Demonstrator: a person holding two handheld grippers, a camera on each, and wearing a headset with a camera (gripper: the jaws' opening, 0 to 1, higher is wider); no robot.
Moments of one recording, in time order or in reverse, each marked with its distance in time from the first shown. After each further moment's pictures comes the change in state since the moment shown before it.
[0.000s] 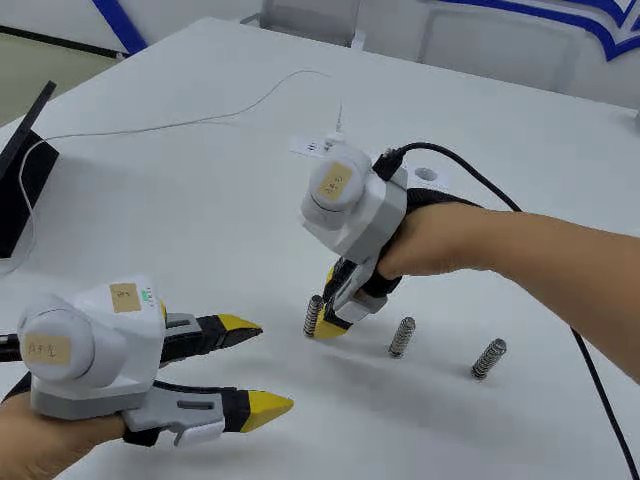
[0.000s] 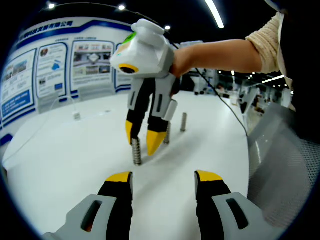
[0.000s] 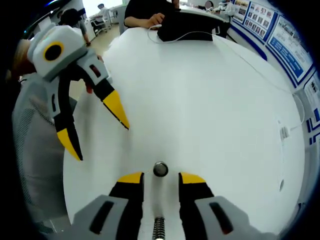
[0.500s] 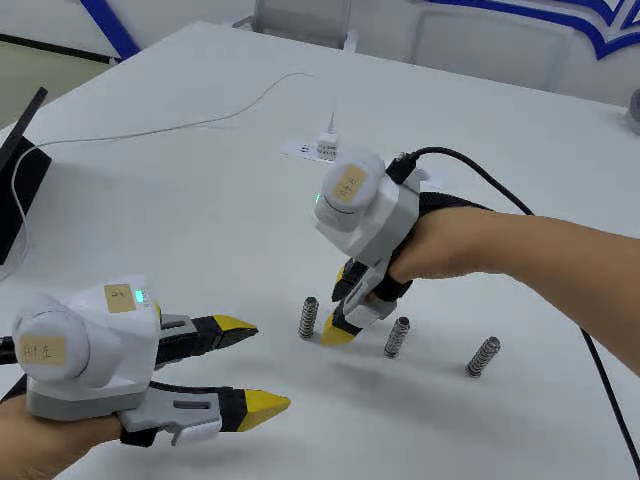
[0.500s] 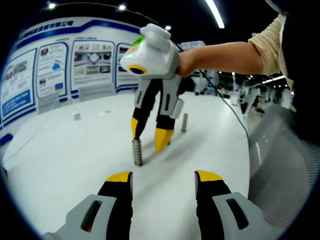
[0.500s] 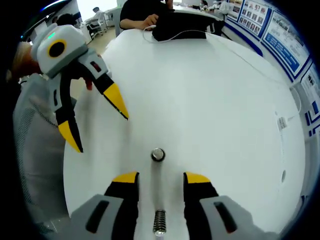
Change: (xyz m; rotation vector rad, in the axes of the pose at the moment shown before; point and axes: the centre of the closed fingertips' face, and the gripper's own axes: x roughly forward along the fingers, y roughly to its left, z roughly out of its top) left arm 0.001 0.001 0.001 -0.003 0.001 0.002; right arm -0.006 -0.002 -0.016 0.041 -0.010 -0.010
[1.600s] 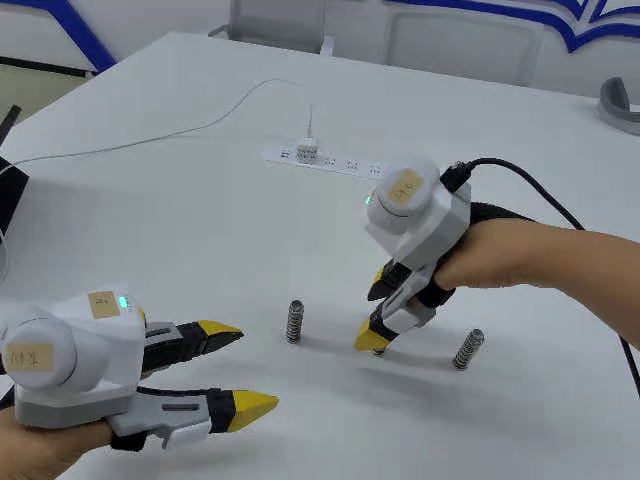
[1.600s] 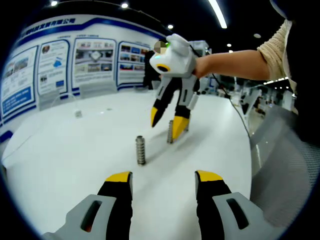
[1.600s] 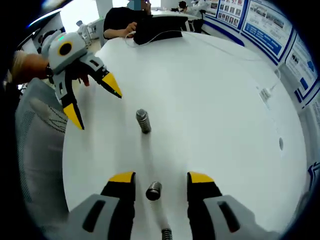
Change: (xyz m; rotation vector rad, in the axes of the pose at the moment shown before) left arm 0.003 0.003 0.000 -0.018 0.011 0.003; right arm -0.026 -0.011 -0.051 0.151 -0.064 -0.060
